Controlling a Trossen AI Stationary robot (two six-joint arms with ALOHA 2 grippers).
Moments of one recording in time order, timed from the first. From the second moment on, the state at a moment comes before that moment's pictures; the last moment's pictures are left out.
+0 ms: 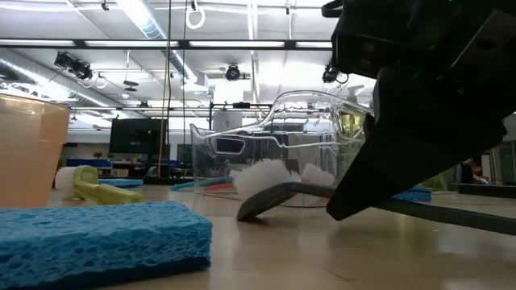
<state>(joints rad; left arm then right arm) 0.24 0.49 1.43 -1.05 0.14 0.10 0.63 2.01 1.08 0.01 0.44 0.79</state>
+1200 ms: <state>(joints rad) 0.24 0.49 1.43 -1.05 0.14 0.10 0.67 1.87 1.08 -0.03 0.43 0.80</state>
